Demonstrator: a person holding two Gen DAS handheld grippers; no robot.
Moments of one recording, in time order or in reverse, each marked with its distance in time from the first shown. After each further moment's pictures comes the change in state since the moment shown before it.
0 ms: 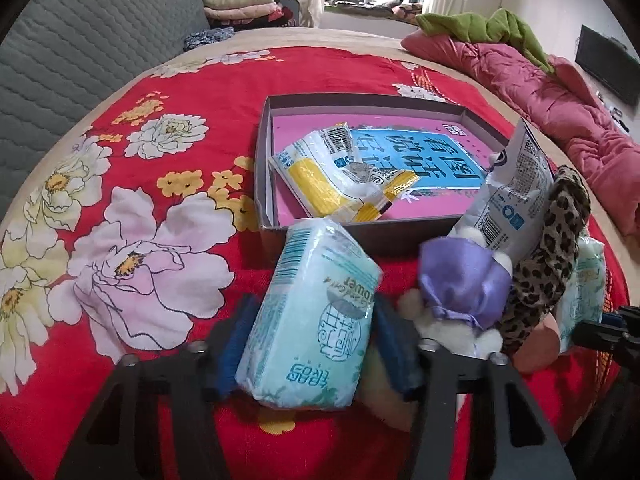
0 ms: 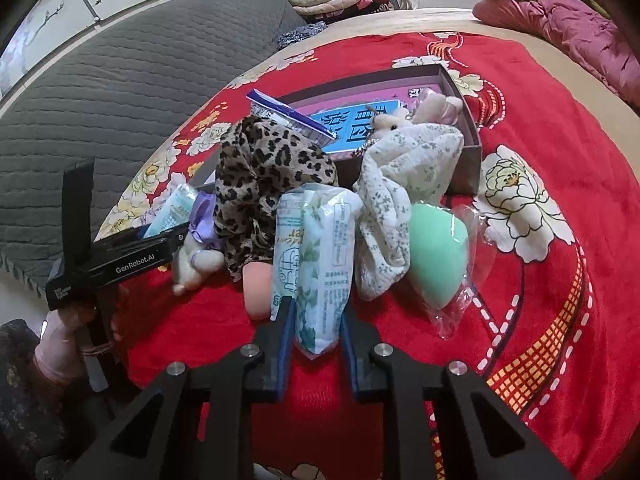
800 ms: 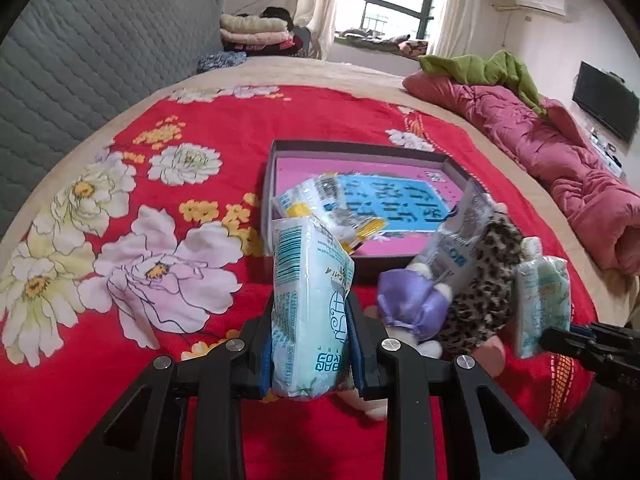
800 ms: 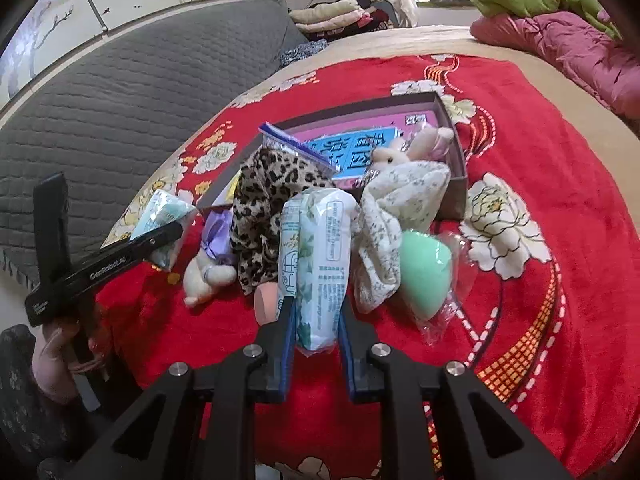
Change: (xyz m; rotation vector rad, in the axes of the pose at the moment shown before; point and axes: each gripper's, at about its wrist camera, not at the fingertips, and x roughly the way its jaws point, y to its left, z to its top) left arm -0.061 -0.008 0.000 -0.072 -0.120 -0.027; right arm -0.027 0.007 0.001 -0.011 -0.072 -0.011
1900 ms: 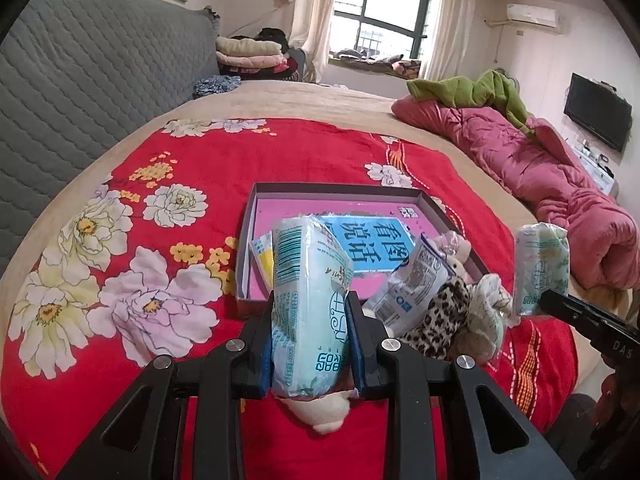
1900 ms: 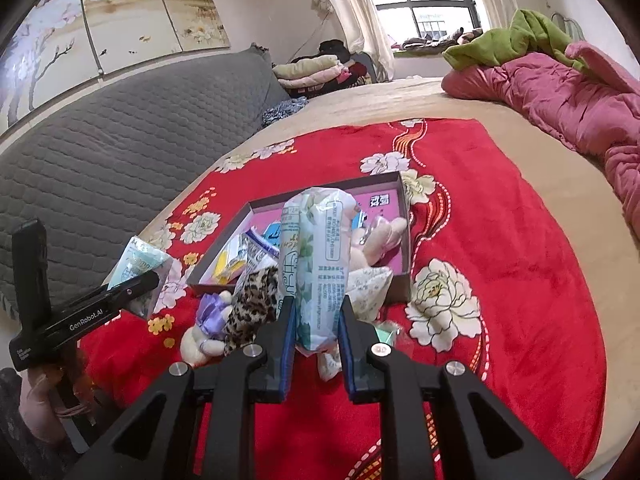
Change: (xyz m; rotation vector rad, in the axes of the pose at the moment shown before) left arm -0.037 -0.030 0.027 -0.009 -0.071 -0.013; right arm -0.054 -0.012 0.034 0.018 -0.206 -0.077
